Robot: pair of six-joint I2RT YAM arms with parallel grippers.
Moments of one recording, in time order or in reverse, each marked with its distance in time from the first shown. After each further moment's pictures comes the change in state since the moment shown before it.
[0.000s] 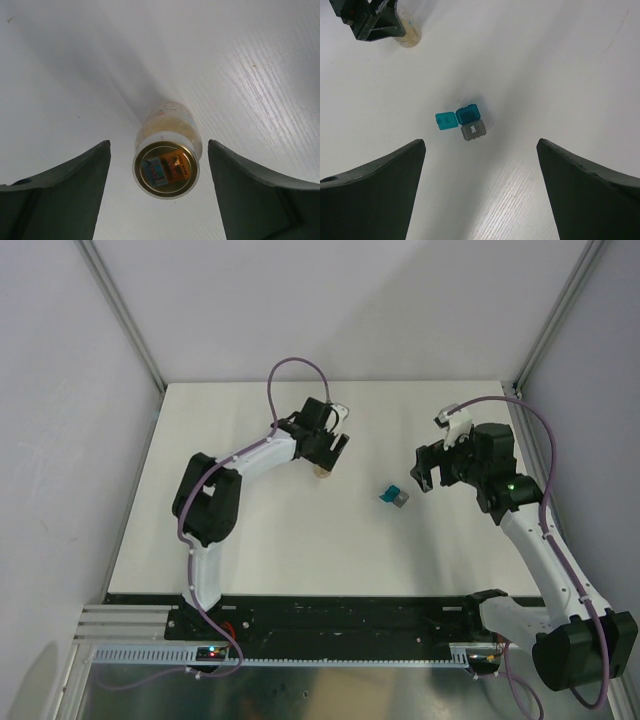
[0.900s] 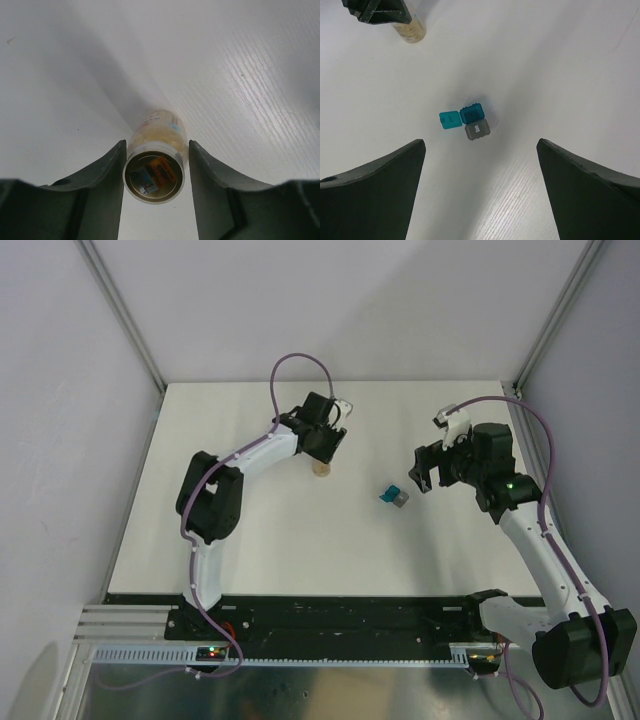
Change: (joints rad) left arm 0.000 0.036 0.082 -0.040 0.043 0.019; right arm -0.002 0.010 -0.002 0.000 -0.016 0.007
